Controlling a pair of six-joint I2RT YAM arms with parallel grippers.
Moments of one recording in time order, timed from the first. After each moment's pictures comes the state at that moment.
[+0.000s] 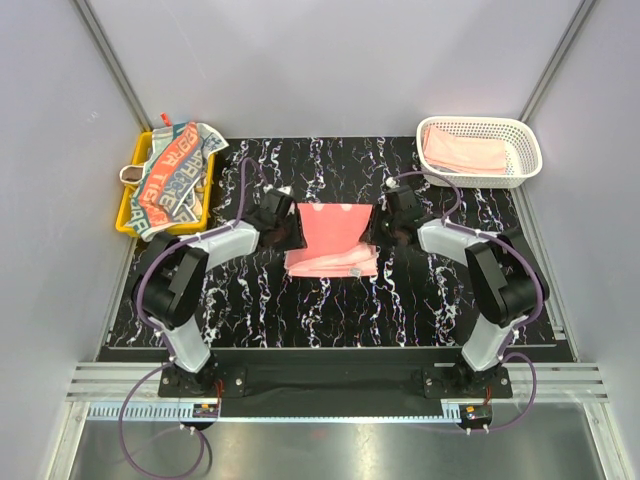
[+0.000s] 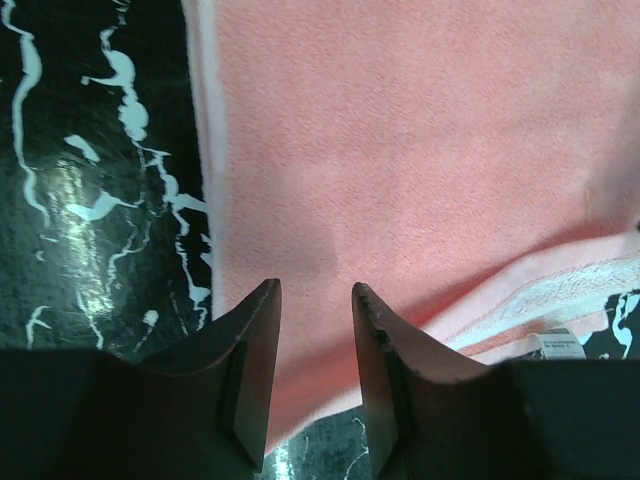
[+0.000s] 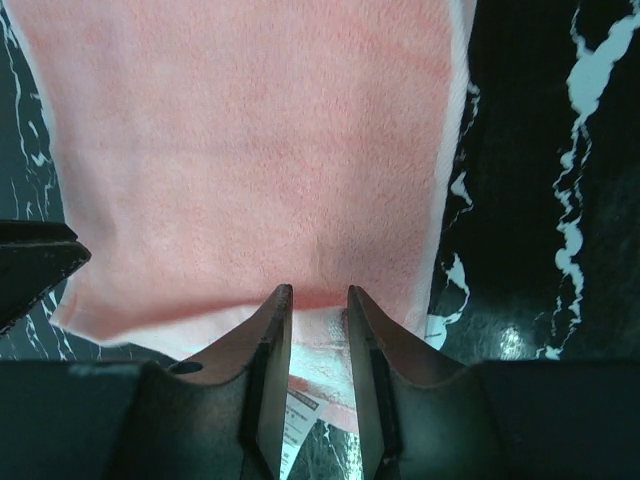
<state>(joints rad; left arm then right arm) -0.48 1.75 1.03 -0.20 0.05 -0.57 0.41 1.76 1.00 -0.06 -0.17 0.57</state>
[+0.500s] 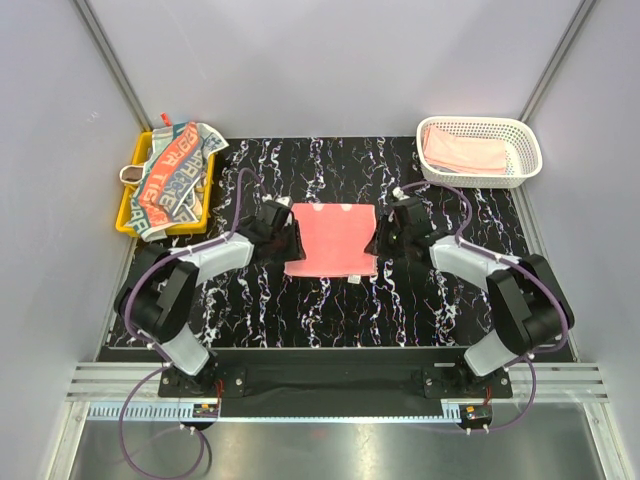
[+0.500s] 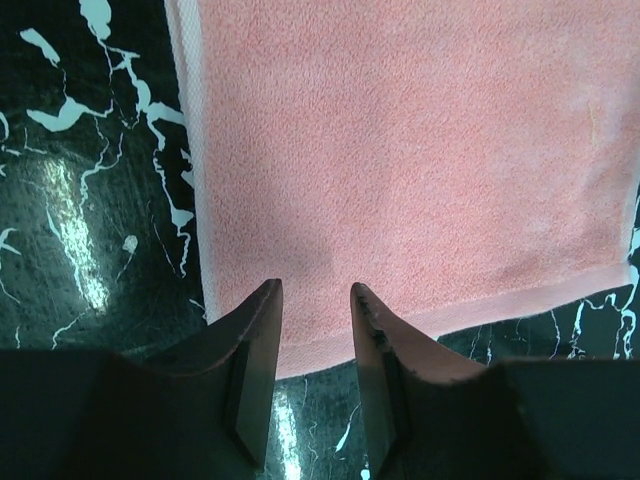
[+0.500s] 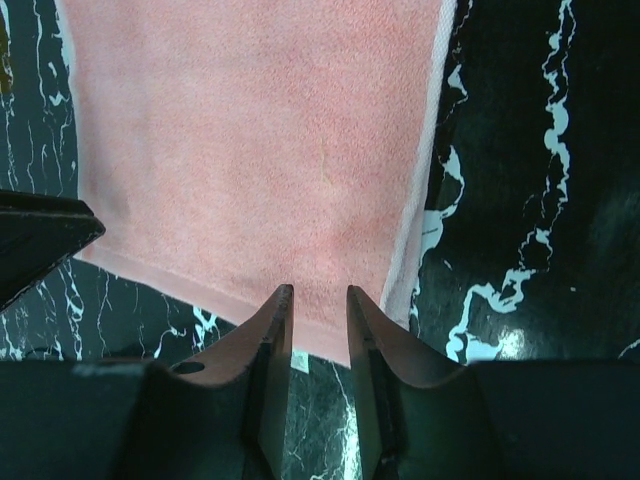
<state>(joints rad) -0.52 1.64 0.91 -0.18 0.07 -0.57 0.44 1.57 0.85 -0.08 -0.15 0.58</state>
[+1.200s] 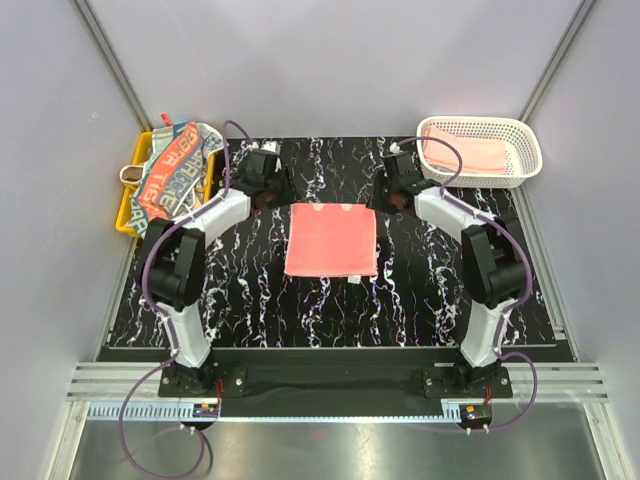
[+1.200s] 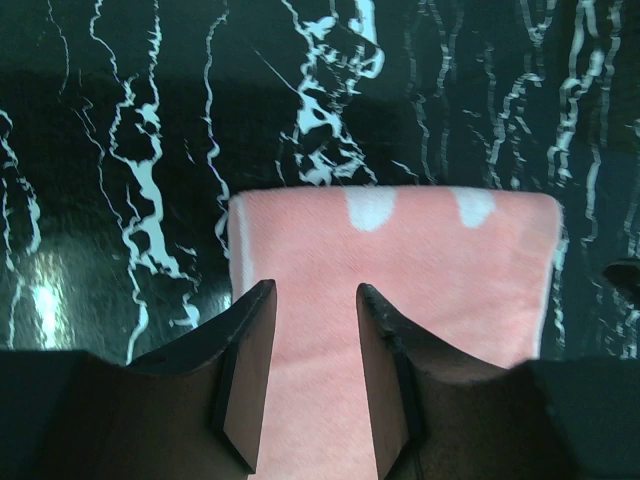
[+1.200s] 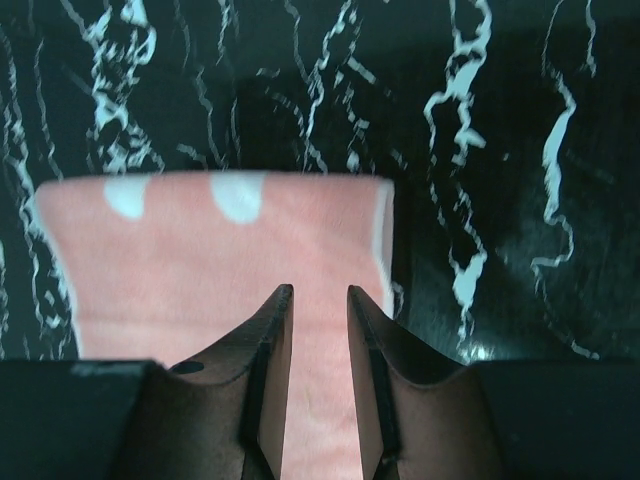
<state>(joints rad) -0.36 1.84 1.33 -0.21 0.06 -0.53 0.37 1.88 1.34 -0.25 -0.01 0.53</state>
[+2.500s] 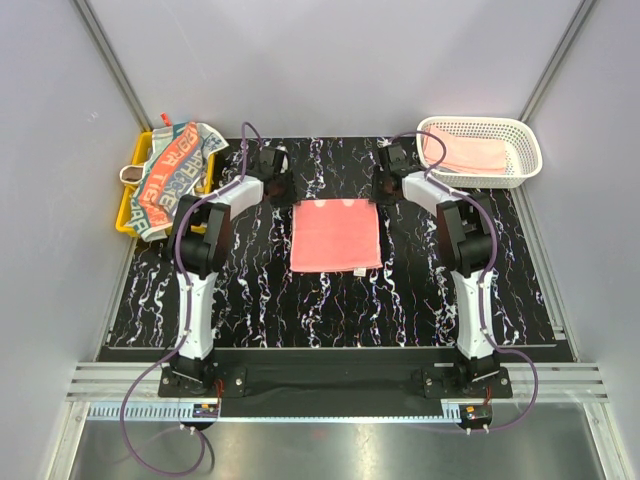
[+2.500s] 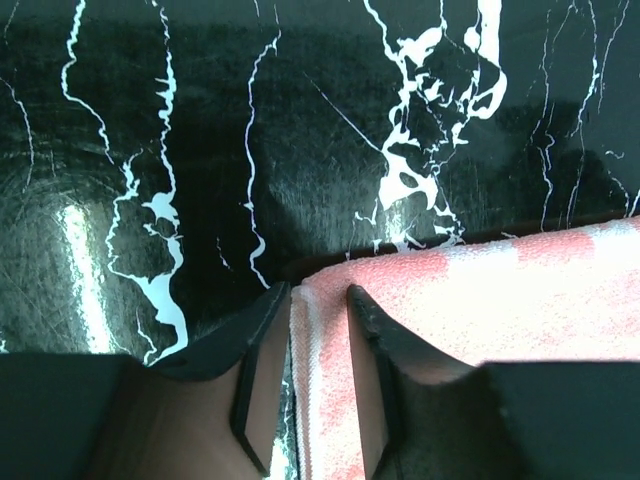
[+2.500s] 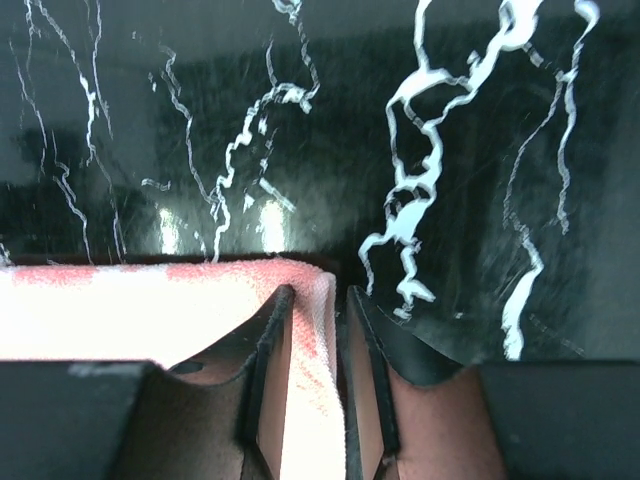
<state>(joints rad) -0.30 2.23 1.66 -0.33 0.12 -0.45 0.32 2.26 1.71 -0.38 0.03 0.41</state>
